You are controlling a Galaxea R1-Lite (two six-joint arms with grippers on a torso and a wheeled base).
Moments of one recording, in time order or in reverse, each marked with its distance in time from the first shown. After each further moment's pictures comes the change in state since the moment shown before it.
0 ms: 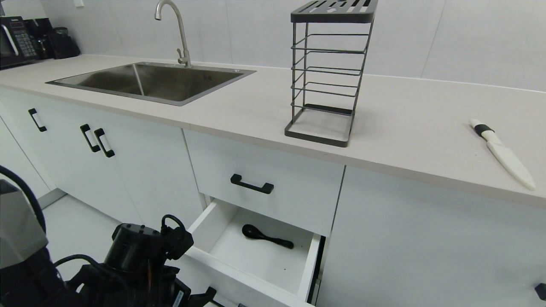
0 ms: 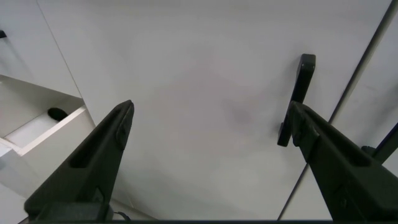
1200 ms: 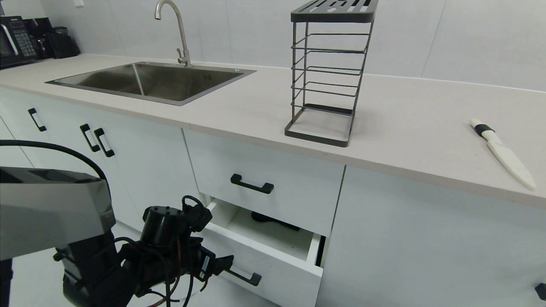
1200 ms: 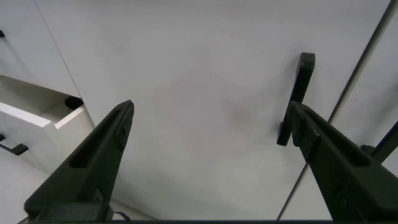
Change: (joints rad) left arm 0.007 0.233 -0.168 -0.243 -0.010 -0.029; right arm 0.000 0.000 0.000 0.001 -0.003 0.000
